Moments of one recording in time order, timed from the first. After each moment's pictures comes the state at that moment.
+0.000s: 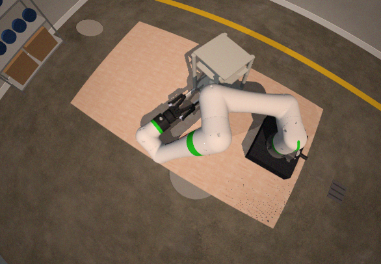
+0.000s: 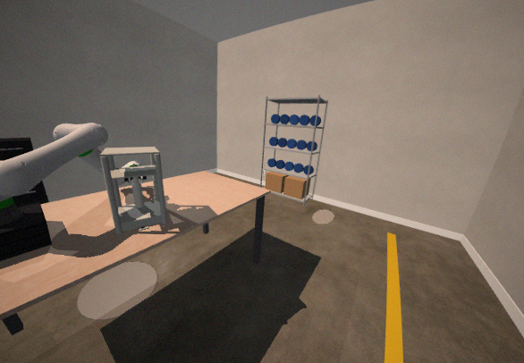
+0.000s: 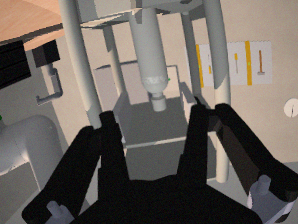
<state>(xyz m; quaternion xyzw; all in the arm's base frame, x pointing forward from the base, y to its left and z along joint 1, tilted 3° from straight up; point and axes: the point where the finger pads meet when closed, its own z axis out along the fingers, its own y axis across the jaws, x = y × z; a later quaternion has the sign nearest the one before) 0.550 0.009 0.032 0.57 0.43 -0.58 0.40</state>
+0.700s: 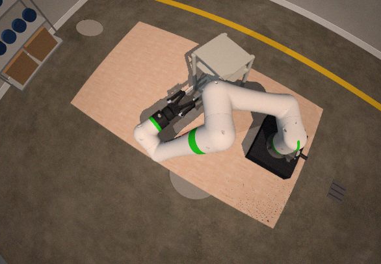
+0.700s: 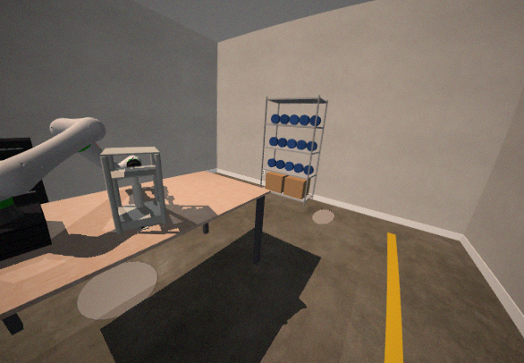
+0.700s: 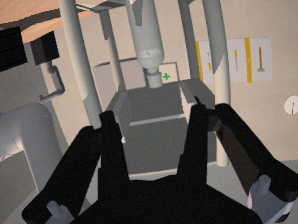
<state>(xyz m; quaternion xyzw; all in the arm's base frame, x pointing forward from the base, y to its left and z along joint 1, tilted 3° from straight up) 0.552 0.007 0.075 0.57 0.43 -0.58 0.40</state>
